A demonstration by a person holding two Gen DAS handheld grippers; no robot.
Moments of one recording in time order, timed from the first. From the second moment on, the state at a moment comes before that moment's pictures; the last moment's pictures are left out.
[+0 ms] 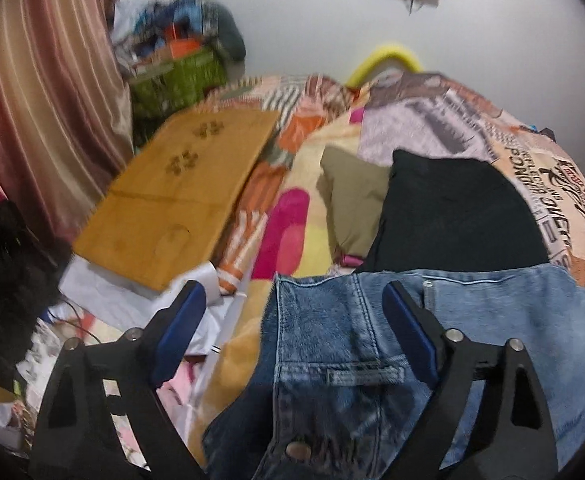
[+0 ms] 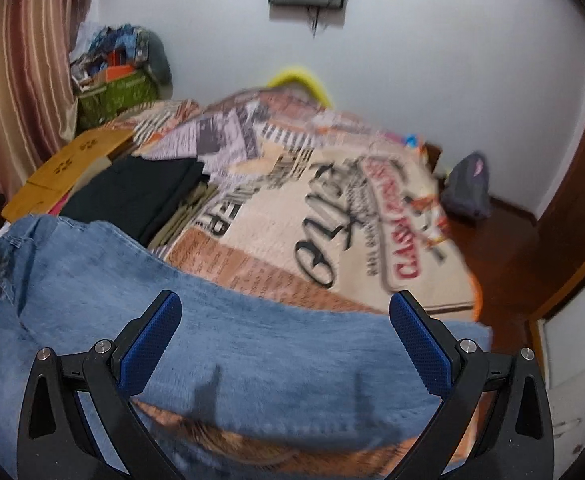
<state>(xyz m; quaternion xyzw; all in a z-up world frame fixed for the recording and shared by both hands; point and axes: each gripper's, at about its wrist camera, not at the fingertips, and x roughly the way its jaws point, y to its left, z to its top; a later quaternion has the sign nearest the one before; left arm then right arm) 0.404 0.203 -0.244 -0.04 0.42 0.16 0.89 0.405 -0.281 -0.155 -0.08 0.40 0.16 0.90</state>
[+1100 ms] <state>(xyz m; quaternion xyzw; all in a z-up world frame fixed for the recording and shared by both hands) 0.449 0.247 -0.325 -0.18 0.55 0.09 0.81 0.465 -0.214 -0.249 -0.12 0.53 0.29 0.79</state>
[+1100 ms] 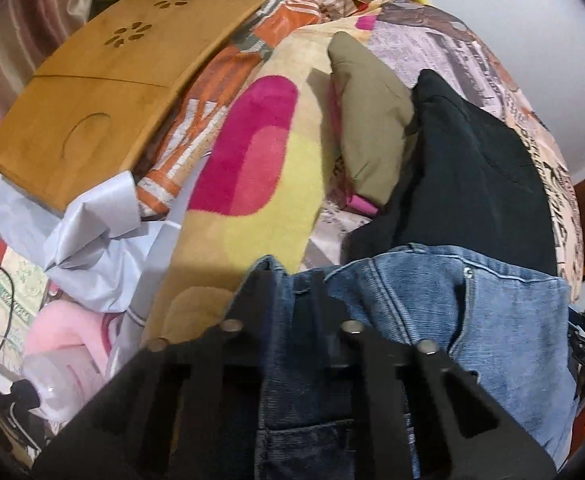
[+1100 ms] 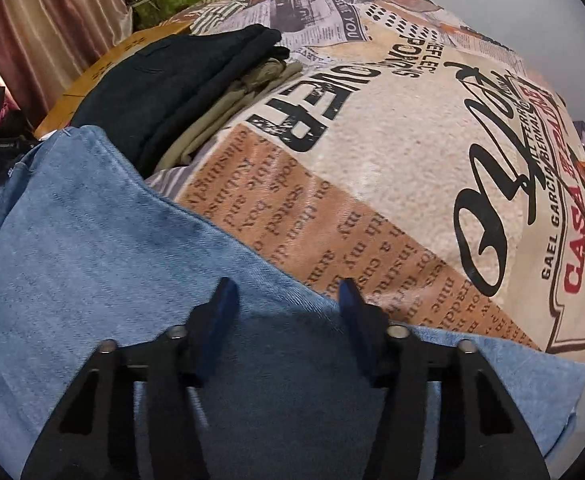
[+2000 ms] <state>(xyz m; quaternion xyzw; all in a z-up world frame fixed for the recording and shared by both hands) 0.446 0.228 -0.197 -0.10 0.42 0.07 0.90 0.479 -0.231 -0.153 -0.06 0.40 0.26 0.88</state>
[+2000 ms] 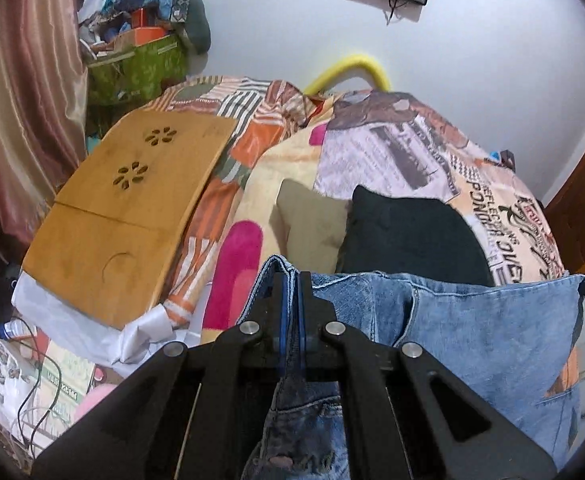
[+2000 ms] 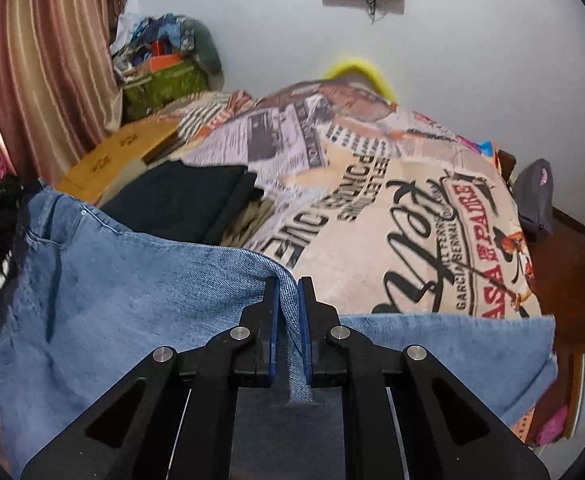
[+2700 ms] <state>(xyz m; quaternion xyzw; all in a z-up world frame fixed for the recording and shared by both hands) 0.309 0.219 -0.133 -0.13 0.39 0.06 0.91 0.331 -0.259 -0.067 -0.03 0.35 0.31 0.88</state>
